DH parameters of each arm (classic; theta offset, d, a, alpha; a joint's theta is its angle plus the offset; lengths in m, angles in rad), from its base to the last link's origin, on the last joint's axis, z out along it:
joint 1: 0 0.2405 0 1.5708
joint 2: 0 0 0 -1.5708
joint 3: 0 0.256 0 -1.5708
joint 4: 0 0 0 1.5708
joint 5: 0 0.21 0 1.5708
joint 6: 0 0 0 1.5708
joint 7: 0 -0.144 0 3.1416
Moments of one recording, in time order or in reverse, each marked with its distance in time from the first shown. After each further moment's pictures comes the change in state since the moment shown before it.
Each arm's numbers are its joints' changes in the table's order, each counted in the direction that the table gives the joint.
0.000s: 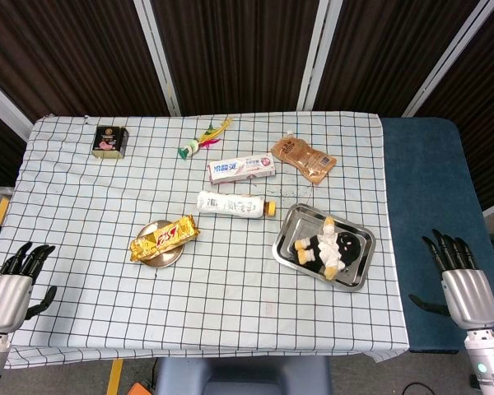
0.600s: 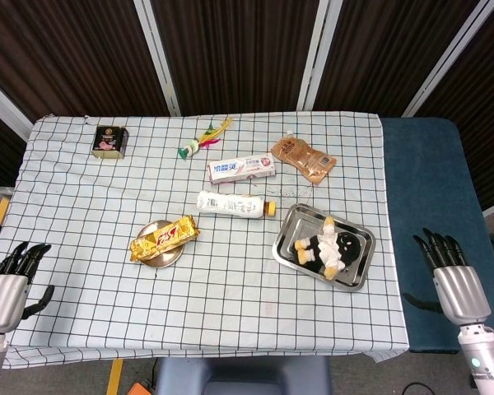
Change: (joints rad) left arm 0.003 -0.006 -0.001 -0.004 -0.010 -0.011 0.025; right arm 0.036 0.015 0.003 0.022 -0.004 0.055 -0.009
